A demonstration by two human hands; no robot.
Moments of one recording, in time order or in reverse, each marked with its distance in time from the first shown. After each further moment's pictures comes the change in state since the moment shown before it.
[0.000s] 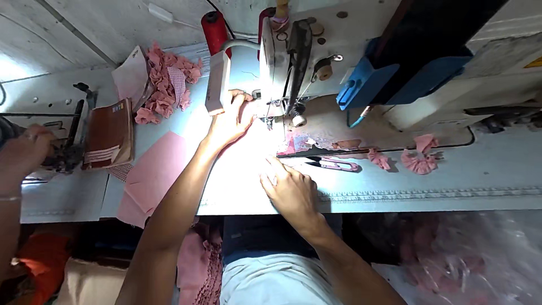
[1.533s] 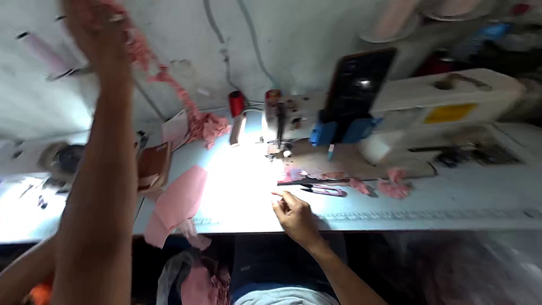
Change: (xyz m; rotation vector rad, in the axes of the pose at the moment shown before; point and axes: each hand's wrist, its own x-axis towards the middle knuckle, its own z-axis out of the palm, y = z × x) left_hand 0.078 -0.012 -0.342 -0.230 0.801 -0.177; right_hand -0.013 0.033 0.012 0.562 0.241 -0.245
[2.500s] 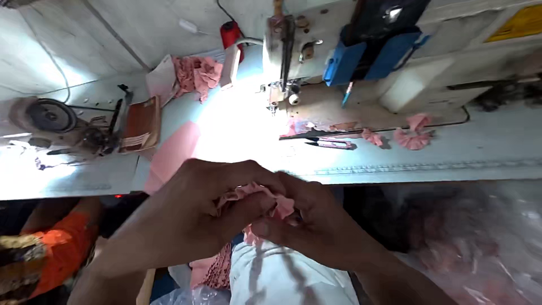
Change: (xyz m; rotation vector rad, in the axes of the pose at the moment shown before) left_hand -0.283 0.183 -0.033 -0.175 -1.155 -0.009; right_hand -0.014 -0.128 -0.093 0.790 -0.423 -0.022
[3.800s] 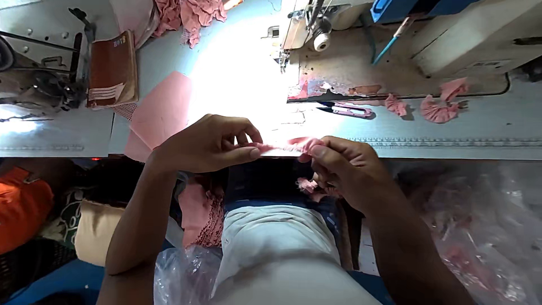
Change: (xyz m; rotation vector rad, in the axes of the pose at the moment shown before) left_hand 0.006 -0.127 0.025 -0.137 -0.238 -0.017; right_hand -0.023 0.047 -0.053 -0.041 0.121 0.419
